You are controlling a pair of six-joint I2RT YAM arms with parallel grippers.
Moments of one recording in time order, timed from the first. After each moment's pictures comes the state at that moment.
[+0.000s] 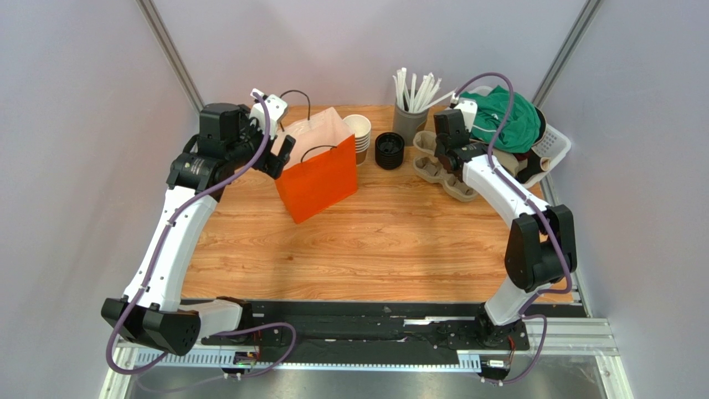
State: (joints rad) left arm -0.23 1.23 1.46 -0.76 0.17 0.36; right arm 0.31 1.67 1.34 -0.34 0.51 0.35
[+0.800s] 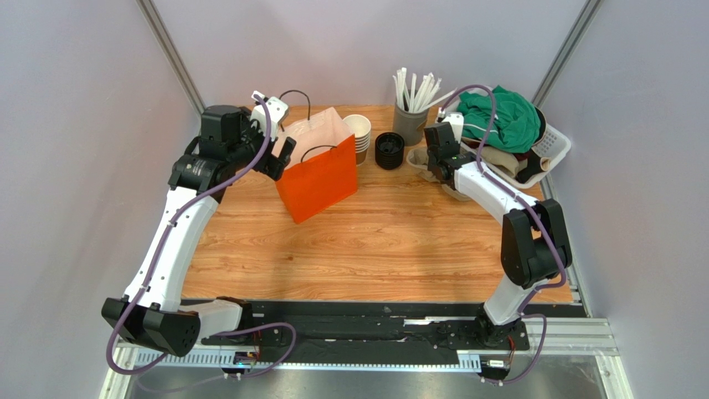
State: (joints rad) left arm -0.23 1.22 1.44 -0.74 0.18 0.35; right arm 0.35 1.70 1.25 -0.30 0.50 0.31
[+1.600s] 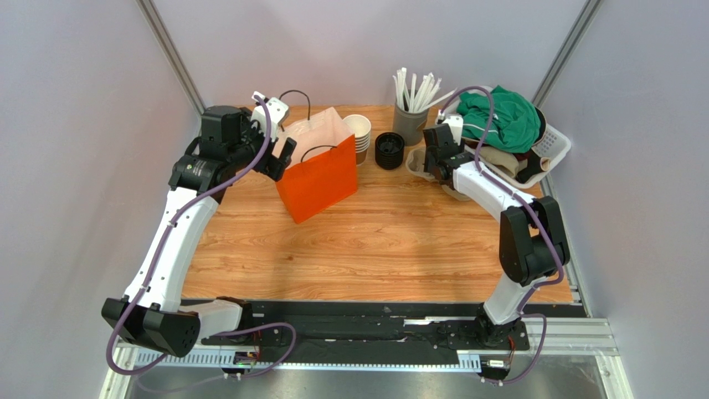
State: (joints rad) left arm -0.23 1.22 1.43 -0.74 0.19 0.35; right arm 0.35 1.72 1.25 -0.30 0.52 0.32
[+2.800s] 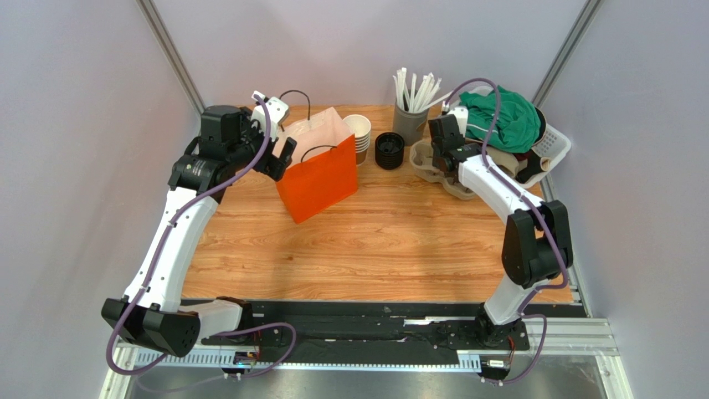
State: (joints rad) left arm -0.23 1.22 1.43 -0.74 0.20 0.35; right arm 0.33 1.72 1.32 -0.40 0.50 0.30
